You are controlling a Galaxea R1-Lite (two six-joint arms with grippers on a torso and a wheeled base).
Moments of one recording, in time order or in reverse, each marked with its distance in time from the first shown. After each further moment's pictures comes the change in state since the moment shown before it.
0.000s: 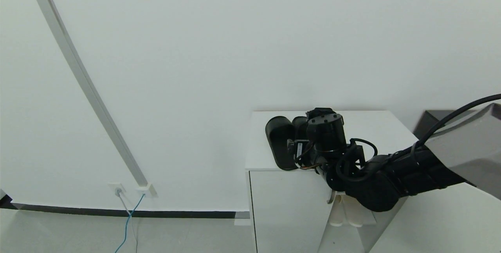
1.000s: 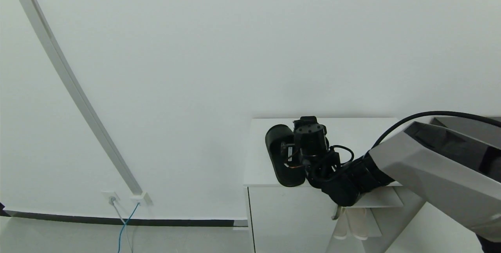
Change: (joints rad) left arm 0.000 0.000 0.000 -0.001 0.005 -0.006; right arm -0.056 0.242 -0.178 -0.126 0.002 -0.107
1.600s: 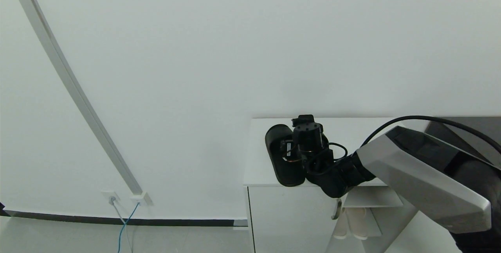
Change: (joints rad) left arm 0.000 0.000 0.000 0.000 0.001 0.000; right arm -0.031 0.110 -0.151 -0.001 0.013 -0.034
